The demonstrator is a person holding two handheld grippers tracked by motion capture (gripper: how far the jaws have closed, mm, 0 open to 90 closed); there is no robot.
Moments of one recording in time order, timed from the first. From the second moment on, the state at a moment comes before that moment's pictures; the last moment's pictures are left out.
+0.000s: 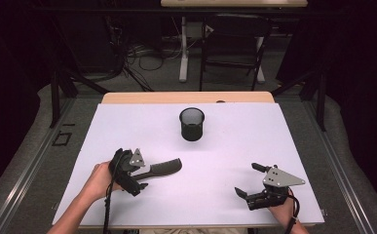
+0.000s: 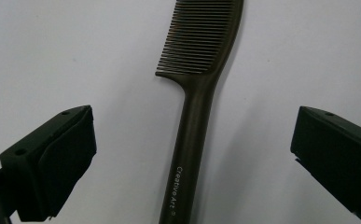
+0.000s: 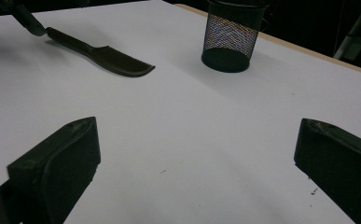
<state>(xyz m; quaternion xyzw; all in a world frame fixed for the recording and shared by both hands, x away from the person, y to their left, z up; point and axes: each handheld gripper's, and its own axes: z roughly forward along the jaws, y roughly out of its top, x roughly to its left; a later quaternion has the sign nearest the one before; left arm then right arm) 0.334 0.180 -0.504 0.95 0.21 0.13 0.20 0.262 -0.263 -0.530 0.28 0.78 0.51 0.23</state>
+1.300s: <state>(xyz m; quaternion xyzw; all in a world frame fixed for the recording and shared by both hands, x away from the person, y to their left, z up) 0.374 0.153 -0.522 0.99 0.15 0.03 0.07 0.262 -0.261 -0.534 0.28 0.79 0.50 0.22</state>
